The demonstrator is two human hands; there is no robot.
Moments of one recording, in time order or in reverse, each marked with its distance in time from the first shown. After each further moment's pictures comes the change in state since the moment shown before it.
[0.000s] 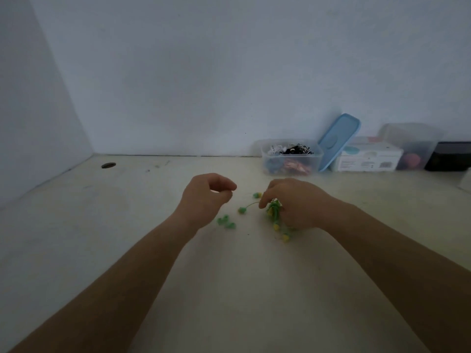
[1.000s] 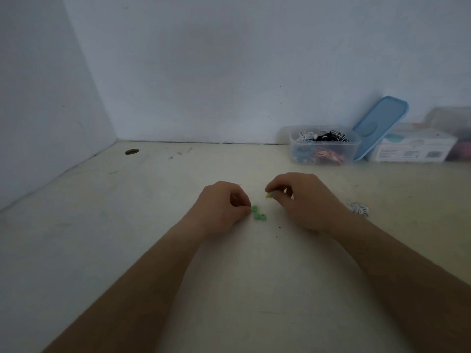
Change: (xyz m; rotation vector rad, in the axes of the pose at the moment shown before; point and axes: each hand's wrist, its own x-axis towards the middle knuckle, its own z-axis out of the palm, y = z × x) left_hand -0.011 -0.027 -0.020 0.365 -0.208 -0.014; right_hand 0.023 -0.034 0.038 0.399 0.363 0.006
